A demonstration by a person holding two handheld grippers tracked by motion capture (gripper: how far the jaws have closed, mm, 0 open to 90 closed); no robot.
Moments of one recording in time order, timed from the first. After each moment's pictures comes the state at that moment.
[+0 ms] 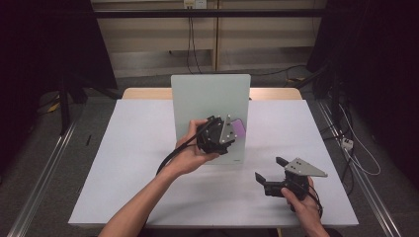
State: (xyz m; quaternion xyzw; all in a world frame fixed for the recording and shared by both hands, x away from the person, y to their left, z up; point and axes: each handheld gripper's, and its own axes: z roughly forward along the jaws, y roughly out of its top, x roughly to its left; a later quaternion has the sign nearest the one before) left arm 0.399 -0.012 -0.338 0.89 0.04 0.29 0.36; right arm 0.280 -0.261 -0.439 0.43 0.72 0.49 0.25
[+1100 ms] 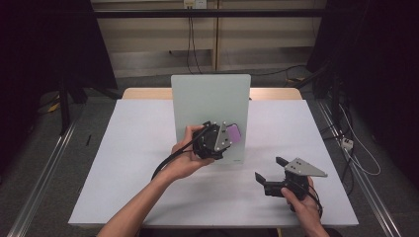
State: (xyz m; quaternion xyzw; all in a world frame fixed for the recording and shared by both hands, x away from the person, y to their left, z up) left arm 0.390 -0.003 -0.367 0.90 0.02 0.29 0.34; right arm 0.280 -0.261 -0.439 0.44 0.72 0.49 0.25
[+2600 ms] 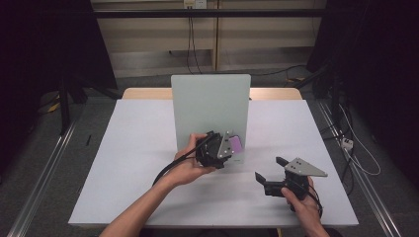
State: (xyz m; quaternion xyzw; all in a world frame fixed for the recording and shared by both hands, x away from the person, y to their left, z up) left arm 0.382 -0.009 -0.393 0.91 0.01 0.26 0.32; right arm 0.281 -0.261 -0.439 0.44 0.71 0.49 0.25
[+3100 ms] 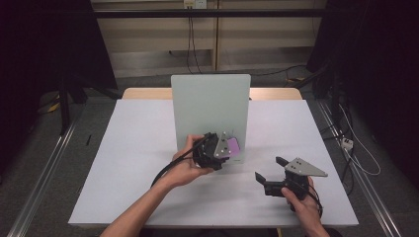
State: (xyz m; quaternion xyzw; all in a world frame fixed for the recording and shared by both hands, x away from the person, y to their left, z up) left arm 0.388 0.001 -0.381 0.91 0.04 0.24 0.34; right arm 0.281 -0.261 -0.439 0.43 0.72 0.49 0.25
